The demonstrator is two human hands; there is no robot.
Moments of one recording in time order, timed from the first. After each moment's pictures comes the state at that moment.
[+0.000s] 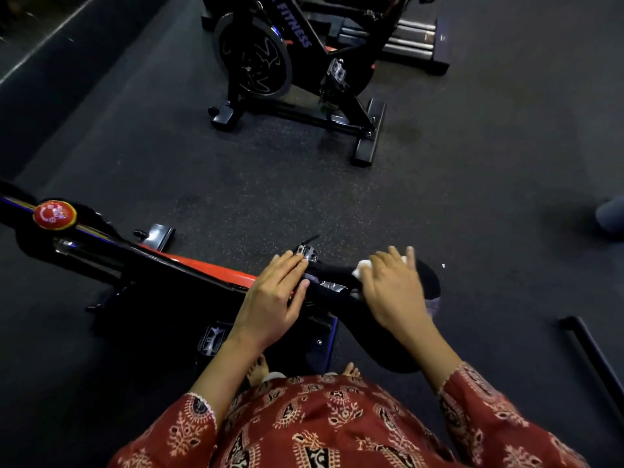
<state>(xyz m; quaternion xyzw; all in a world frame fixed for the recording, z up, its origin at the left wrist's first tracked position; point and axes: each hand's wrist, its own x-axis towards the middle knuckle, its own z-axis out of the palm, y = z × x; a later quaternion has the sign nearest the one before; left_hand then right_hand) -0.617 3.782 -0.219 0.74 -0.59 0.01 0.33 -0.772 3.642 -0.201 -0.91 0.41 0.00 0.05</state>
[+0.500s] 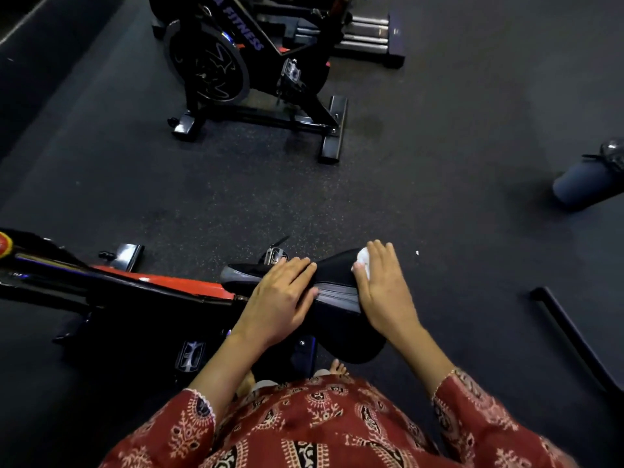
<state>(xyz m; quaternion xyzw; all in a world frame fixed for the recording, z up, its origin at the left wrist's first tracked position) -0.670 3.734 -0.213 0.71 -0.67 -0.02 0.22 -0.838 3.629 -0.210 -0.81 0.50 -0.11 0.28</state>
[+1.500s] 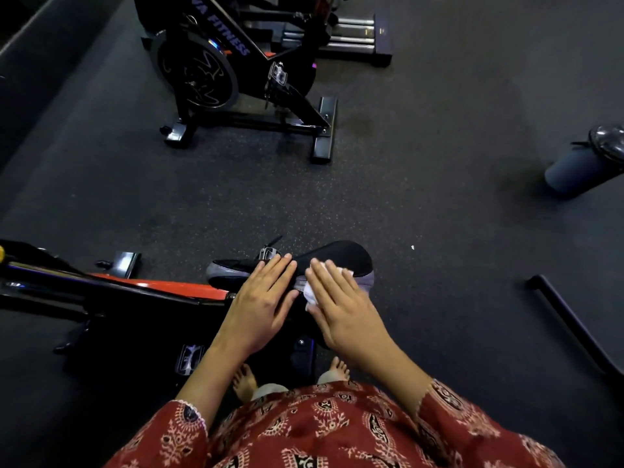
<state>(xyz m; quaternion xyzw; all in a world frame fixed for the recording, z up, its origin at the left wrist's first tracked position) -0.678 3.751 -0.214 0.72 -0.67 -0.04 0.19 -0.850 3.676 -0.221 -0.94 0.29 -0.11 0.10</state>
